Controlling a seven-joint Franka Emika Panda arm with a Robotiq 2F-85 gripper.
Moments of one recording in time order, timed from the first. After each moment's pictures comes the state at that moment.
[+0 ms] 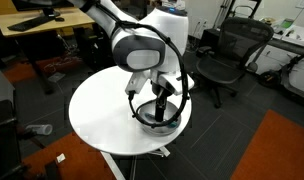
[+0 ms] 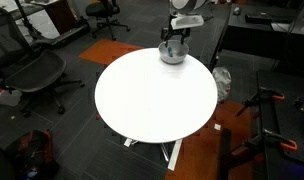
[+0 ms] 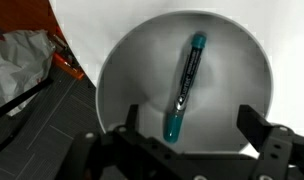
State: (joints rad) arm -0.20 0.68 -0.18 -1.71 0.15 2.44 0.44
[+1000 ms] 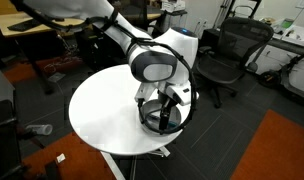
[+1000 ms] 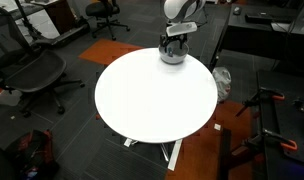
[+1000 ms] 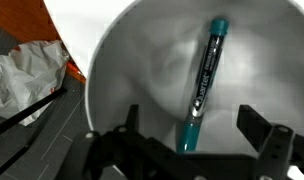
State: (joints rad) arm -0.21 0.85 -0.21 -1.52 0.15 2.33 0.48
